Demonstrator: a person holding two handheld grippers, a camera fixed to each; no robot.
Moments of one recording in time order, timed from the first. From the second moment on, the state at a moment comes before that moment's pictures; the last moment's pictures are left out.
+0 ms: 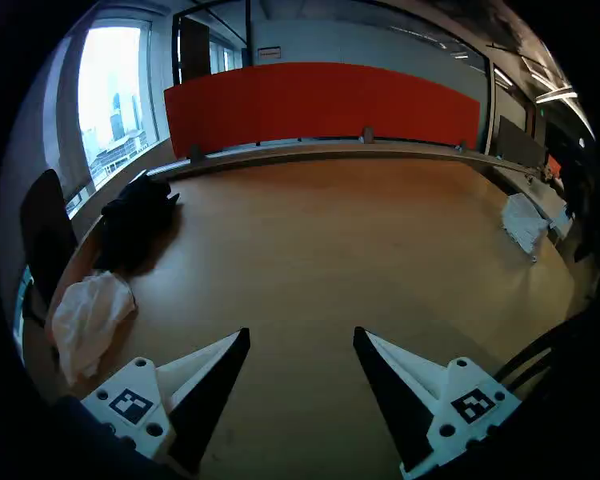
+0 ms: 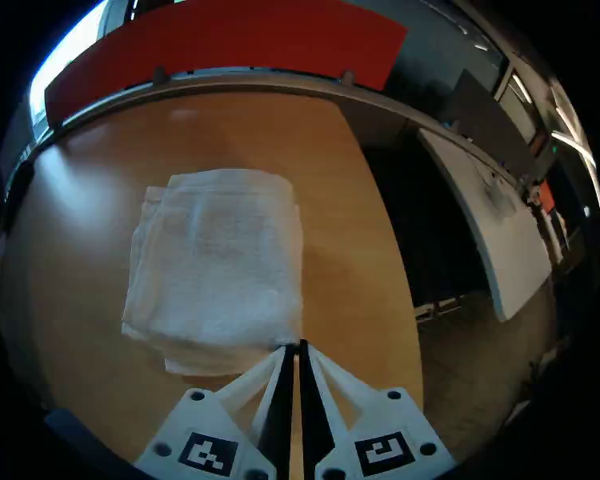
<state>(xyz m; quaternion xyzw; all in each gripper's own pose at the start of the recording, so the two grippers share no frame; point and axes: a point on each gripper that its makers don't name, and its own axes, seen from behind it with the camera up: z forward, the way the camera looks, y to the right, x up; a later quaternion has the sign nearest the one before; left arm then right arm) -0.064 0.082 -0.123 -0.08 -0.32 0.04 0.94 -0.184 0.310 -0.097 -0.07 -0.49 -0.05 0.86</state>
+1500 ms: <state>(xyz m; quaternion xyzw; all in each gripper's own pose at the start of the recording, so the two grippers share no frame) -0.056 0.078 -0.121 -0.08 -0.31 0.03 0.95 -0.136 0.277 -0.091 -0.12 -0.37 0.01 0.92</state>
